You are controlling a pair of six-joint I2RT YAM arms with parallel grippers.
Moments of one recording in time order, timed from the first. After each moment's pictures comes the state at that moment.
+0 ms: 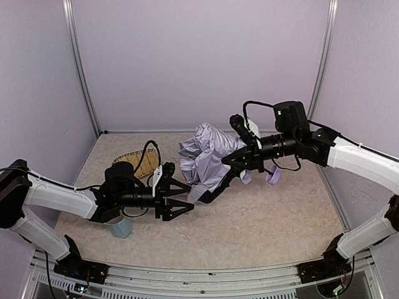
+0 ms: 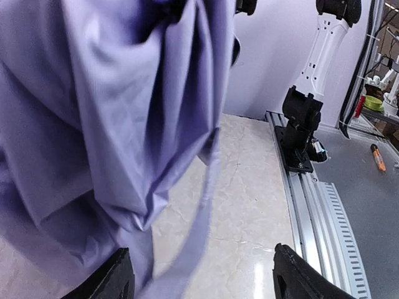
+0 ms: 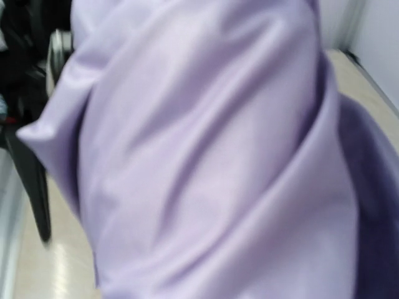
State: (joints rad) left arm -0.84 1.42 0.52 0.74 0.57 -0.02; right arm 0.71 1.35 1.17 -0.26 -0.64 -0.37
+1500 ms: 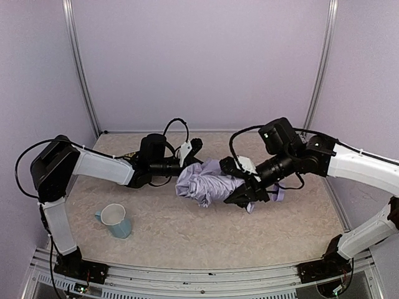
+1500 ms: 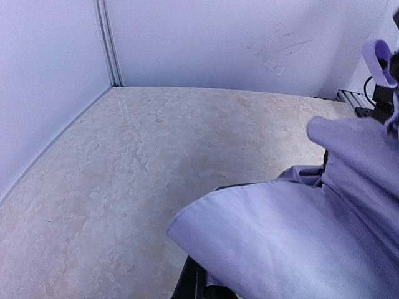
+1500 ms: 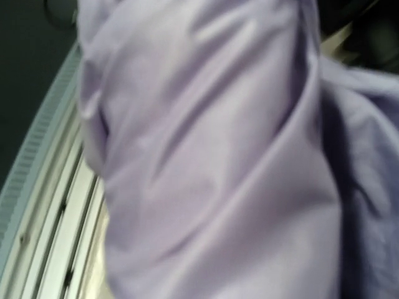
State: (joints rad) left arm -0.71 1.87 1.04 0.57 0.58 0.21; right arm 0.87 1.32 1.18 -0.58 -0.66 -0.60
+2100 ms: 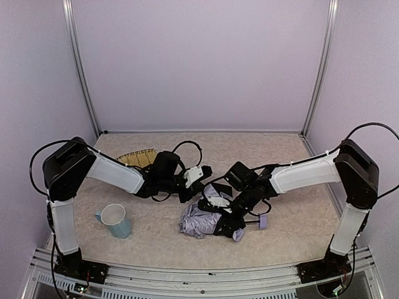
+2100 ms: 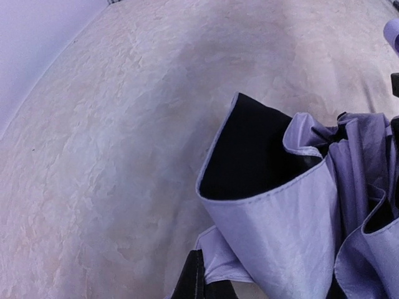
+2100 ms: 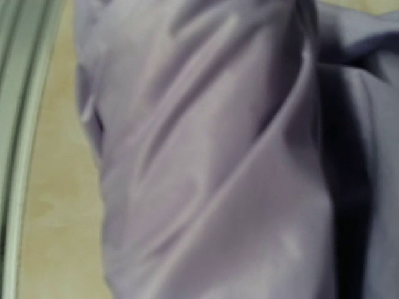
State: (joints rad) left arm -0.77 1.97 1.05 0.38 0.35 0.46; right arm 0.91 1.78 1.03 -0.39 -0.62 -0.50
